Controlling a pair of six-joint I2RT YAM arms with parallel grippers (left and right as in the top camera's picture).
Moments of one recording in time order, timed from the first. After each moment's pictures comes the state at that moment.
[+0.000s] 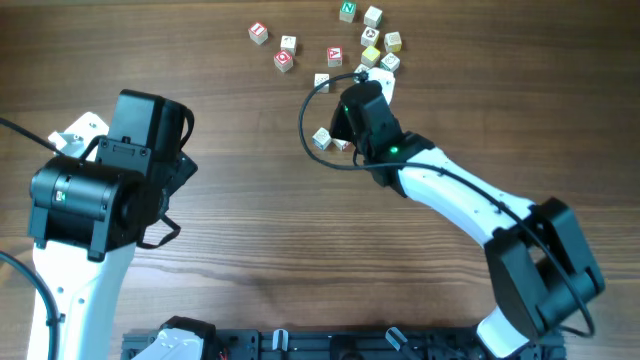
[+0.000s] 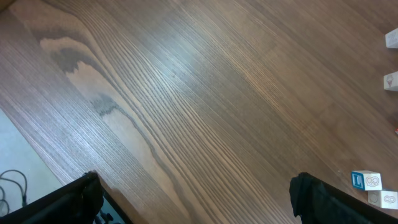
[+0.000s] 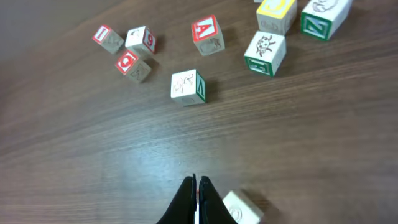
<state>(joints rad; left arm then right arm) -0.25 1.25 1.64 -1.65 -0.50 -0.99 0.57 1.80 1.13 -0.05 0.19 0.69</state>
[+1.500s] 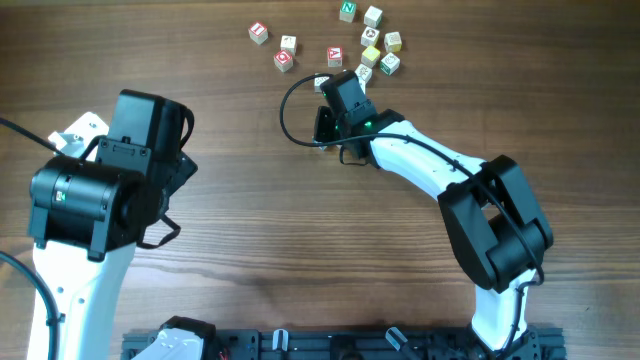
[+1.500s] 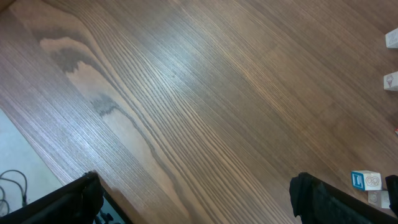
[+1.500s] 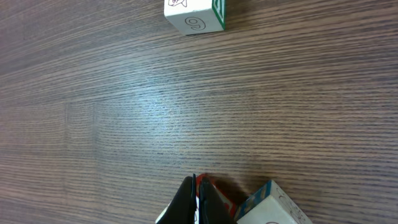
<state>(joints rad) -0.25 1.25 1.64 -1.65 -0.50 -0.99 0.57 2.04 1.35 -0.25 0.00 0.65</state>
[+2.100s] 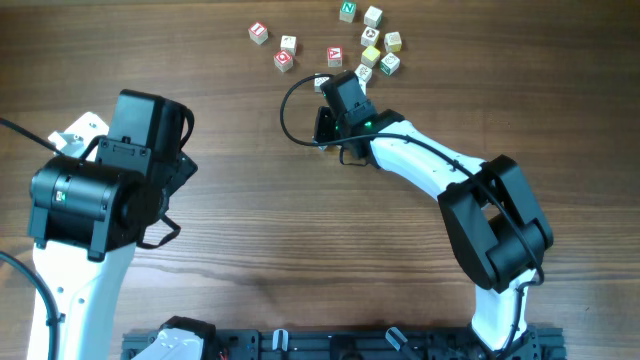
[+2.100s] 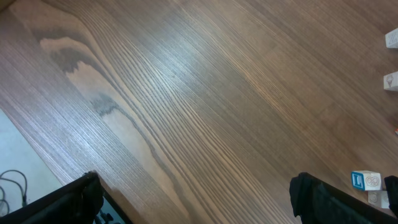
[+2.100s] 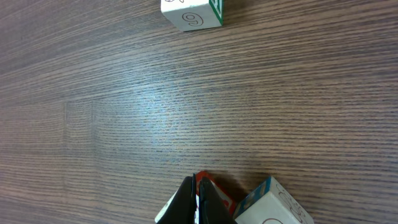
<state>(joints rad) -0.25 1.25 1.64 -1.65 -0.50 -0.99 0.57 2.04 1.35 -0.26 0.00 0.66</state>
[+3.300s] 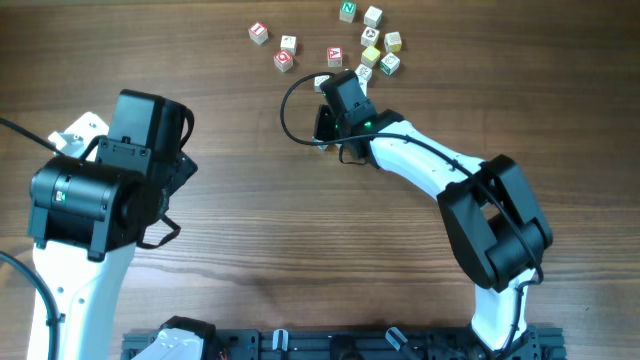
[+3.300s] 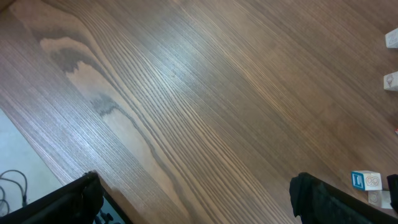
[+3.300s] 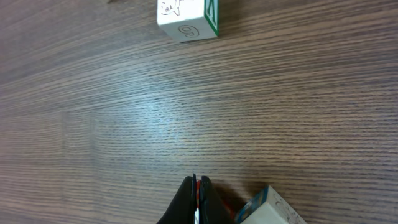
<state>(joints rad) -0.25 1.25 1.64 -1.65 -0.50 -0.99 0.57 2.05 1.35 -0.24 0.02 0.67</state>
